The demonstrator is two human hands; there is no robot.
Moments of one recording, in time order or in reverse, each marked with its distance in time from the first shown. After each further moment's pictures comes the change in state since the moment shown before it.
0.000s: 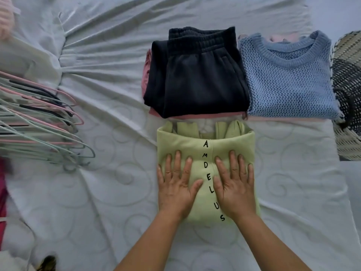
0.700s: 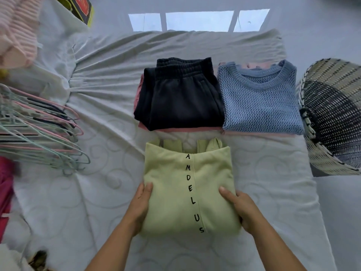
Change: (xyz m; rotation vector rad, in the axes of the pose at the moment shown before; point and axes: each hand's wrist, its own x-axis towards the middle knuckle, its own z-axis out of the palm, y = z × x) left_hand -0.028 -0.001 -0.074 -1.360 -0.195 -0.705; right_hand -0.008 0.061 -0.071 1.264 -0.511 0.738
